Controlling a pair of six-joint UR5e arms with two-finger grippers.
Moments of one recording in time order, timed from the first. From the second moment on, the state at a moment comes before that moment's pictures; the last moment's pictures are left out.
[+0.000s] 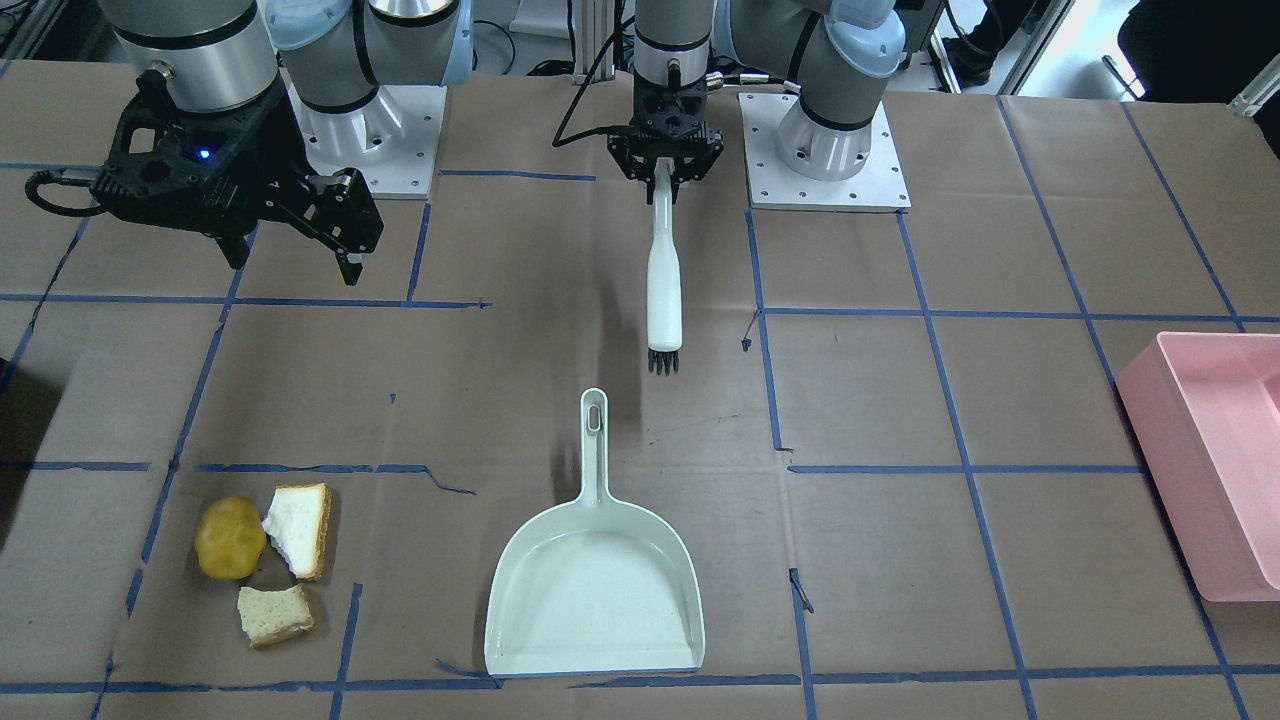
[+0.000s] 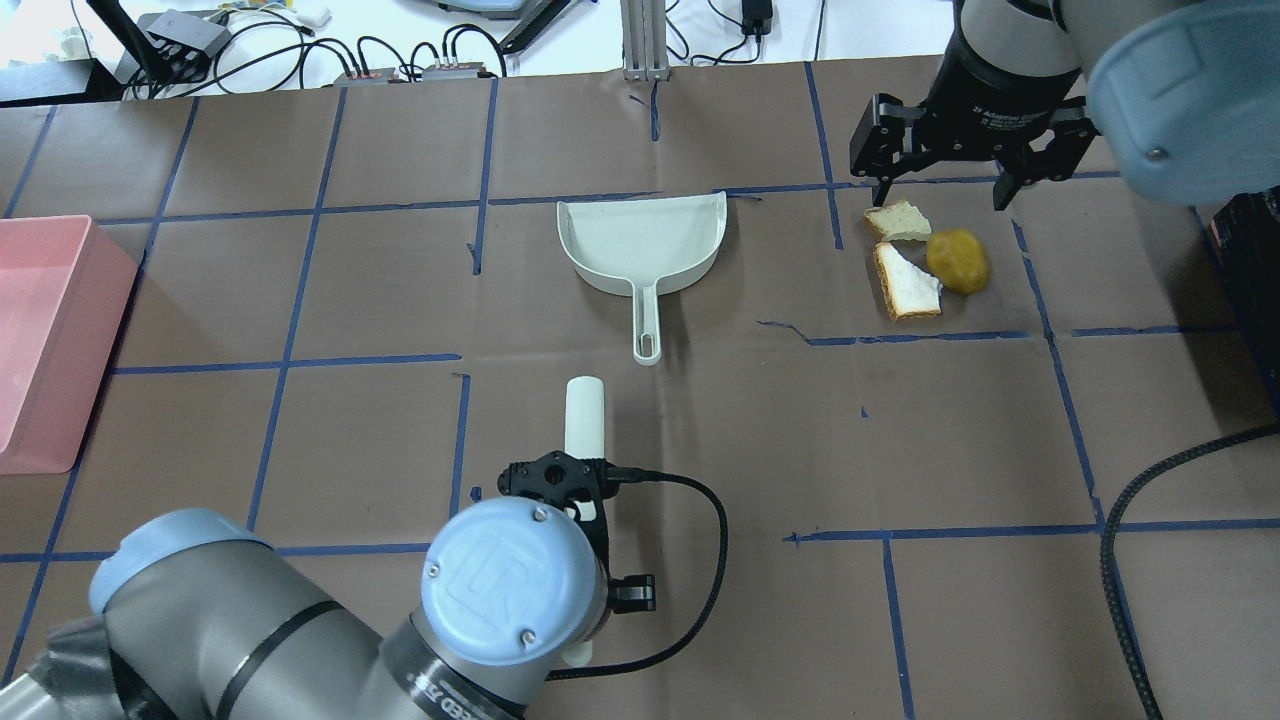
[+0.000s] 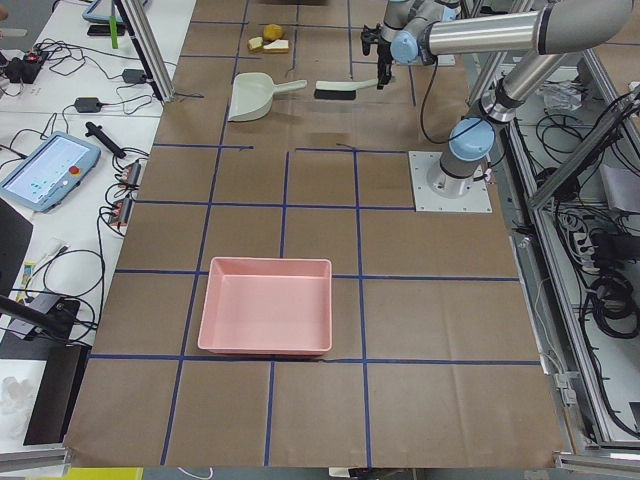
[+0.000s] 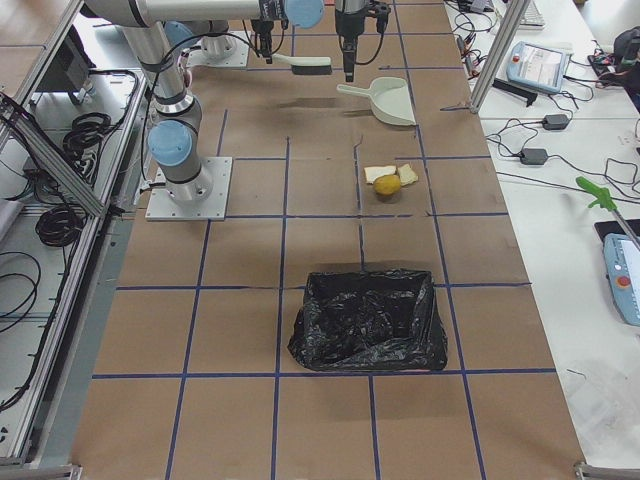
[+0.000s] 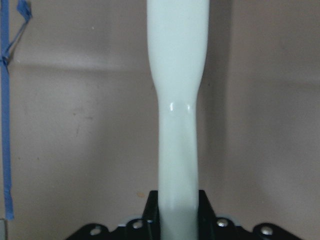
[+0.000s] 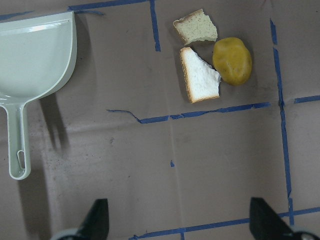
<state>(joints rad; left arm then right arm) -2.06 -1.30 -2.24 -1.14 1.63 -0.47 1.62 -1.56 1.57 -1.66 -1.62 0.17</state>
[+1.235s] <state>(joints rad) -1.56 -1.24 -2.07 -1.55 1.58 0.01 1.77 -1.41 1.51 -1.70 -1.55 0.16</state>
